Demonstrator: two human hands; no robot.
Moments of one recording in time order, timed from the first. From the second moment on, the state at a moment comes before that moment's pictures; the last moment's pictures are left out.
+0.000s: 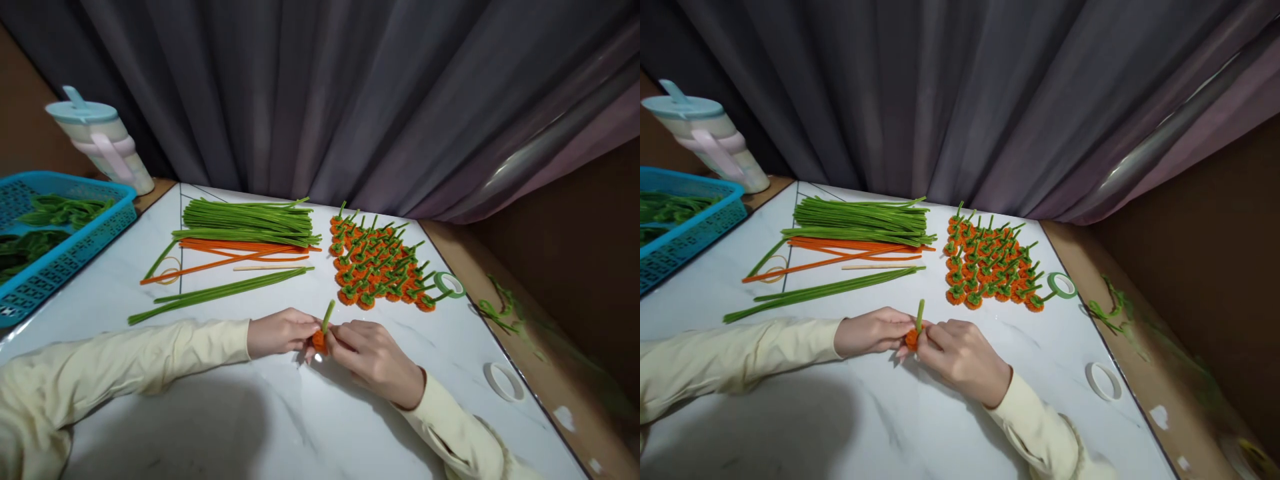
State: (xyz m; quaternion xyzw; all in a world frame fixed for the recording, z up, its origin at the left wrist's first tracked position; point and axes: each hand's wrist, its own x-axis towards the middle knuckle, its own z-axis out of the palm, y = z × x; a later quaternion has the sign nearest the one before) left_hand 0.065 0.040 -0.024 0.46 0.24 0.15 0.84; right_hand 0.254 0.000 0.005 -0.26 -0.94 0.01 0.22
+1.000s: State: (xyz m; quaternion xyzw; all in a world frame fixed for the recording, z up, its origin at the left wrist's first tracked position) left_hand 0.064 0.040 -0.025 0.24 0.18 0.10 0.95; right_hand 0.248 -0.009 -0.002 -0.27 -0.88 0.19 0.35
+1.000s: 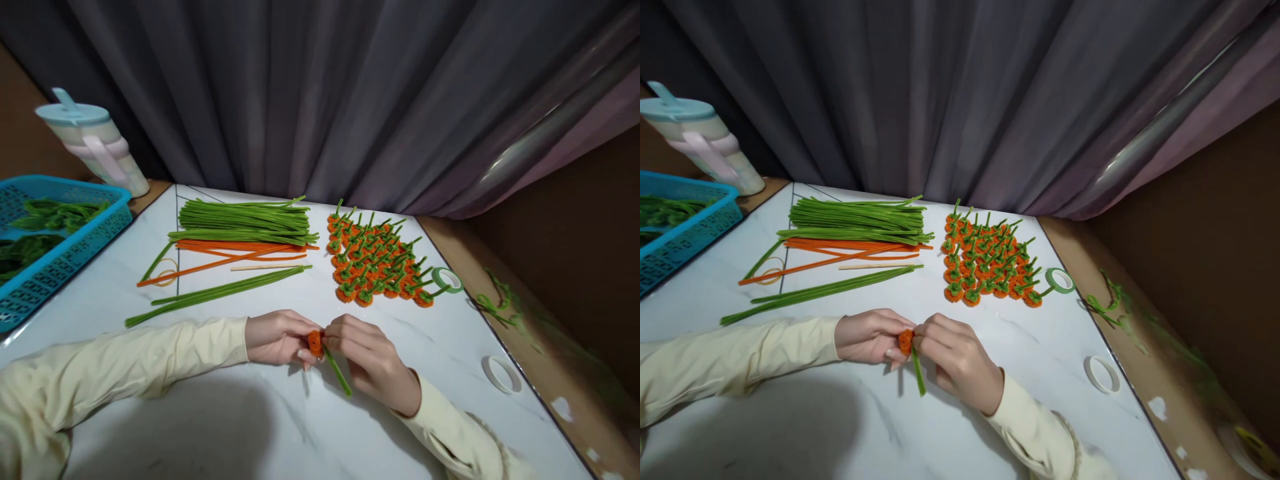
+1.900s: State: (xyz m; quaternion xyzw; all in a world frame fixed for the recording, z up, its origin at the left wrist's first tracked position) left_hand 0.061 0.033 -0.025 0.62 0.31 0.20 0.70; right_hand 0.239 -0.015 0.011 -0.41 -0.88 0.00 0.24
